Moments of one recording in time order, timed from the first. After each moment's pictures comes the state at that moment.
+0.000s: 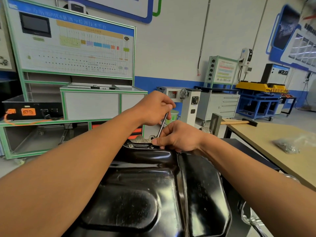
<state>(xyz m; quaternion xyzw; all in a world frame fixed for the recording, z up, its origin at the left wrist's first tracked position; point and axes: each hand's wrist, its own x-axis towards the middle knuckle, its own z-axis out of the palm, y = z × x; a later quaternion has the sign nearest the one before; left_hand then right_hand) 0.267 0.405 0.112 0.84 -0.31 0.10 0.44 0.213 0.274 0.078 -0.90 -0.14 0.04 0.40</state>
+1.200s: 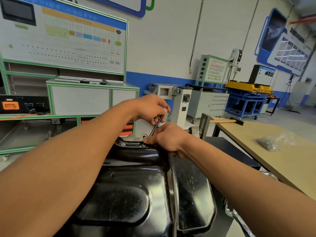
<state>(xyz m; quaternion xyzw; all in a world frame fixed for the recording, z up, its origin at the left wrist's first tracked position) 0.278 0.398 0.122 0.85 -0.32 -0.03 0.42 0.204 0.290 0.074 -0.90 -0.01 0.01 0.44</state>
